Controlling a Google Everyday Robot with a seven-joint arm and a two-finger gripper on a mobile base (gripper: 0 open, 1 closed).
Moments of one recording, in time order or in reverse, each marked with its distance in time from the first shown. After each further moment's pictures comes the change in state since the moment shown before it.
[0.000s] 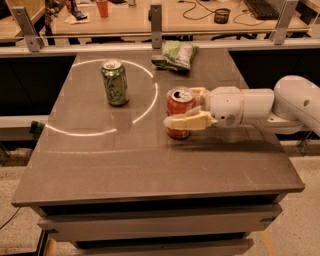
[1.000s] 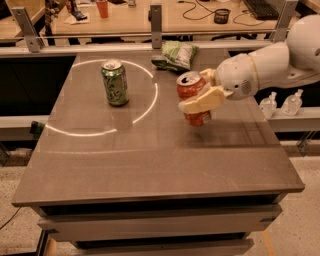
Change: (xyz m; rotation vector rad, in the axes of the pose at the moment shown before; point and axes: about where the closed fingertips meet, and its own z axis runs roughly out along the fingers) arm -0.022 -0.015 -0.029 -0.079 0.322 0.065
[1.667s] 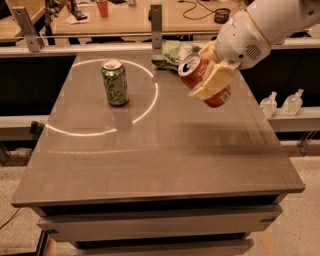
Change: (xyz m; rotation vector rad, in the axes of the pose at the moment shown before) arm -0.035 0.009 -0.035 0.051 0.435 -0.170
